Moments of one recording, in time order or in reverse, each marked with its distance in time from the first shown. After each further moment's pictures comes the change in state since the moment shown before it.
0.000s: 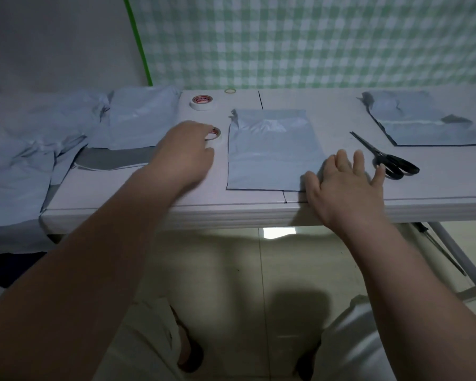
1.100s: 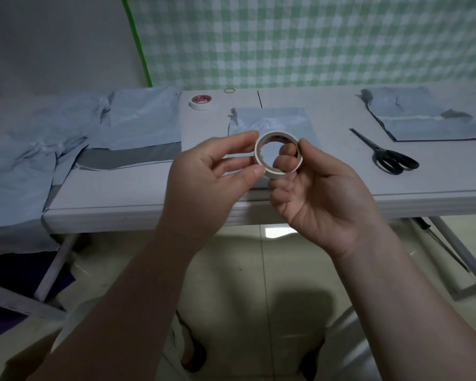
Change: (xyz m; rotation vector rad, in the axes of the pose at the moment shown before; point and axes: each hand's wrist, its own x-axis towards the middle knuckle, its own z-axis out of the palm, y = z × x) left_hand -0.095 0.070 -0.022 -1.202 0.150 0.008; right_hand -0.041 -0.037 -0.036 2.292 -0.758 0.002
